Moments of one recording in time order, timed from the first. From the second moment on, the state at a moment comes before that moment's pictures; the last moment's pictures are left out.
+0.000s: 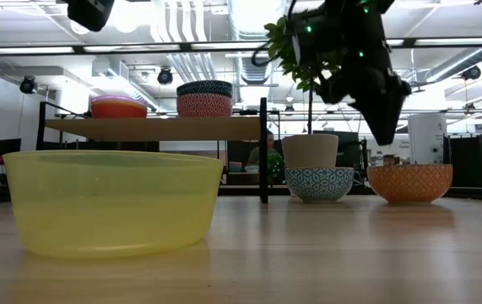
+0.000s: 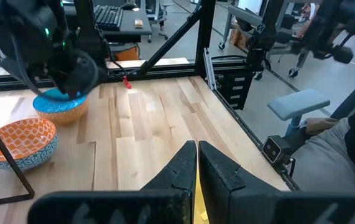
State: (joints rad) left arm -0.36 0.74 0.62 -0.13 -0.06 -0.09; right arm -0.12 1.67 1.28 -1.29 0.04 0.65
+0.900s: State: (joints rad) left arm -0.36 0.74 0.62 -0.11 -0.07 -0.09; right arm -0.11 1.68 1.08 -1.10 -0.08 0.65
